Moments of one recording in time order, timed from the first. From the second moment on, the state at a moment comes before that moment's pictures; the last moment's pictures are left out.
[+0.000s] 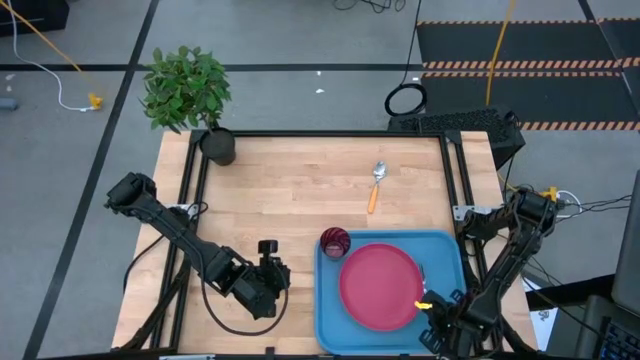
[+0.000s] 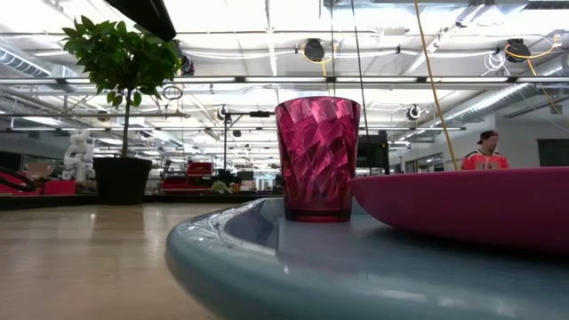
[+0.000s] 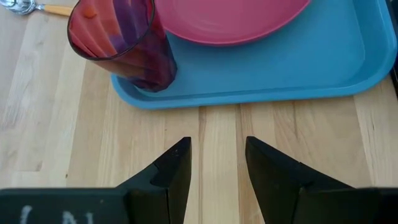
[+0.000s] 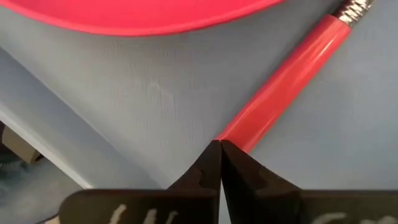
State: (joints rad) left arm -0.63 1.63 1.28 -0.73 -0.46 -0.45; right arm 1.11 1.71 0.95 -0.68 0.02 1.90
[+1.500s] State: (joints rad) left arm -0.63 1.63 1.28 -0.73 -0.46 -0.45; right arm 1.00 1.68 0.95 -0.85 0.06 2.06
